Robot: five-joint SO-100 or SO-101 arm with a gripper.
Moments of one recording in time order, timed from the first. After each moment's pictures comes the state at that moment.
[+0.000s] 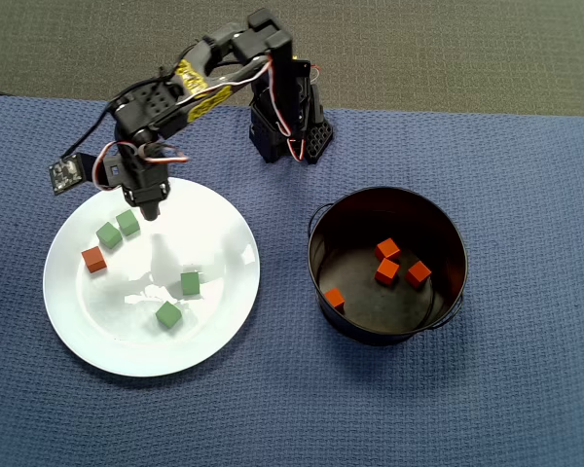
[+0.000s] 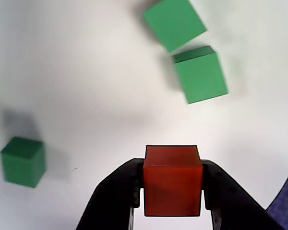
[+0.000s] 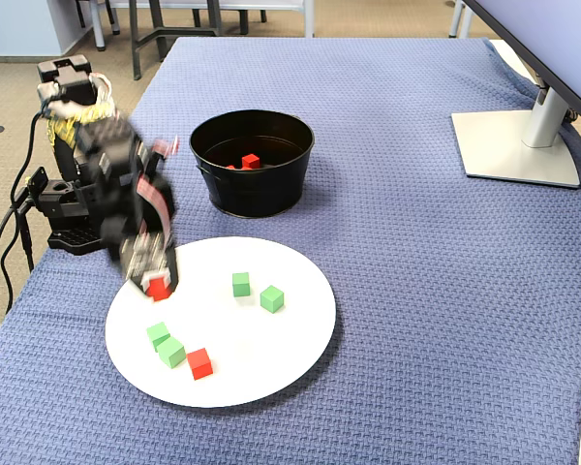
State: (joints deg) arm 48.7 85.8 89.0 75.1 -72.1
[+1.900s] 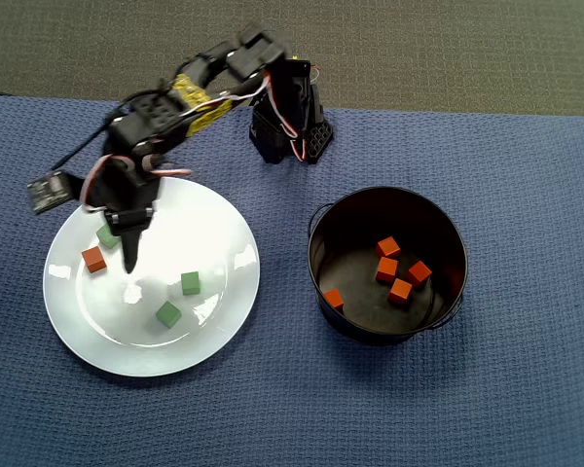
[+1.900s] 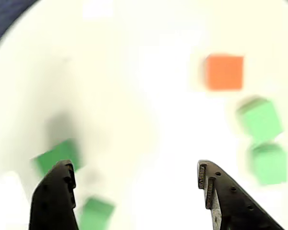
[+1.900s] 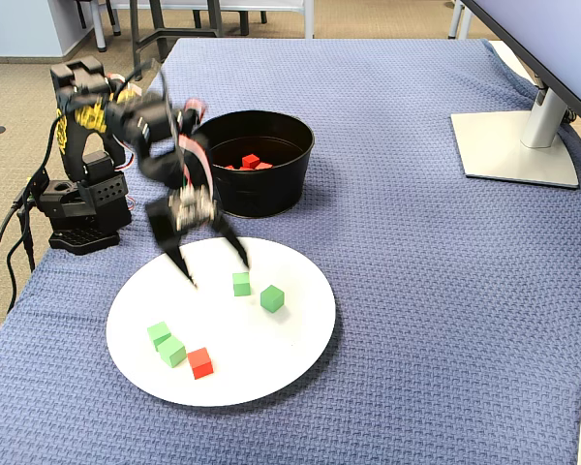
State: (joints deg) arm 46.5 72.2 69.1 70.6 -77.4
